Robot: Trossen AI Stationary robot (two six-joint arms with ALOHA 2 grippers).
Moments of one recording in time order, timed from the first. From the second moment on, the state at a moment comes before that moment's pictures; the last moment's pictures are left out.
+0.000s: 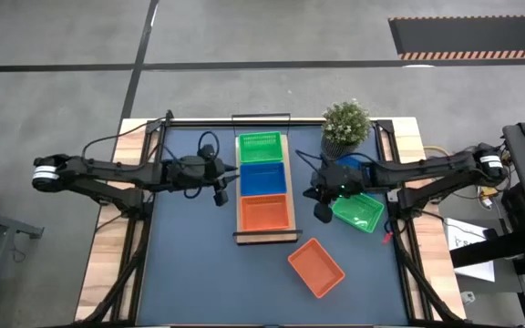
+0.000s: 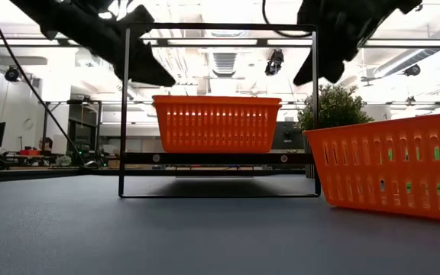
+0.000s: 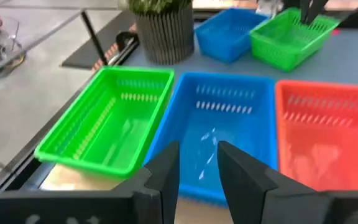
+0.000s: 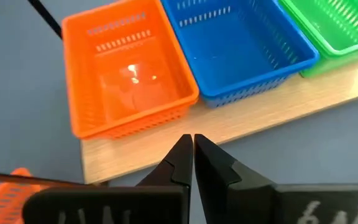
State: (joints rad) left arm 0.09 1.09 0.63 0.03 -0.28 -0.02; right arm 0.01 1.22 0.85 -0.37 0.07 0.23
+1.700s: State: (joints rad) left arm 0.08 1.05 0.67 0.08 -0.28 0.10; right arm 0.23 1.42 0.90 -1.09 0.03 1.04
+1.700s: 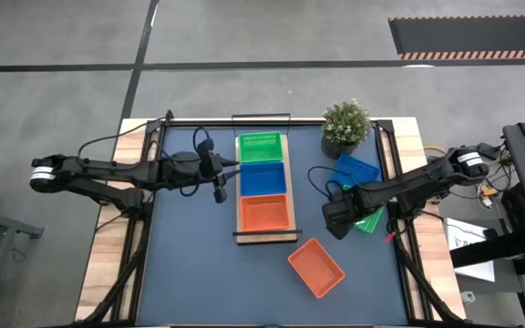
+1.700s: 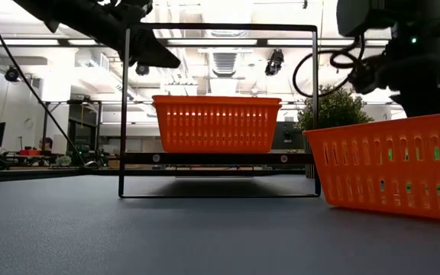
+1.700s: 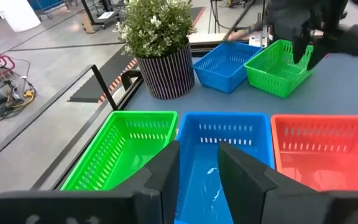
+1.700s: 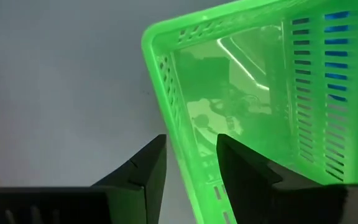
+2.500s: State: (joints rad) left arm 0.08 1.01 0.66 0.22 -0.27 0.17; right arm 0.25 1.55 0.97 -1.12 -0.03 0.89
